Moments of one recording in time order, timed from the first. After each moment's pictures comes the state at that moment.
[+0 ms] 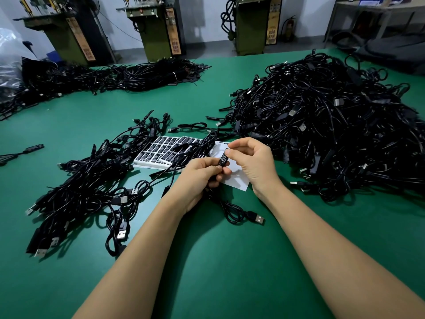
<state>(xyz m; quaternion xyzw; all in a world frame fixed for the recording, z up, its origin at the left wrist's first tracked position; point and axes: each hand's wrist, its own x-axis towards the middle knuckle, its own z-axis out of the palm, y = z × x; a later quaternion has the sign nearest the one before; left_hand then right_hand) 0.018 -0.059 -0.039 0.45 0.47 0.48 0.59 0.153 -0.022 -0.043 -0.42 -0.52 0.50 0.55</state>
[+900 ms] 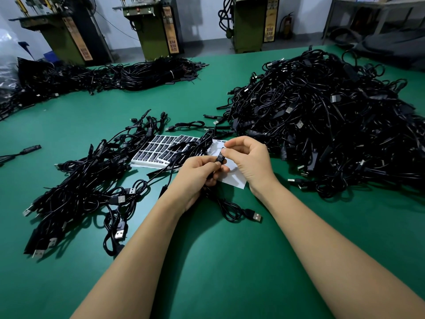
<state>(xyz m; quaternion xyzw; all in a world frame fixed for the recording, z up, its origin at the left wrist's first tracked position) 0.019 -0.059 -0.041 0.46 0.48 0.49 0.56 0.152 -0.024 -0.044 -0.43 -0.53 0.50 0.54</state>
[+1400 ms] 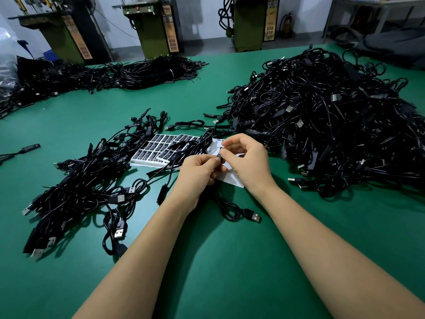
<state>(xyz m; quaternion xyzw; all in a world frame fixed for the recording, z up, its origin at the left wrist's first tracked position) 0.027 -0.058 -0.043 0.45 0.54 0.51 0.49 0.149 -0.033 -0.040 -0.46 -0.61 0.38 0.53</state>
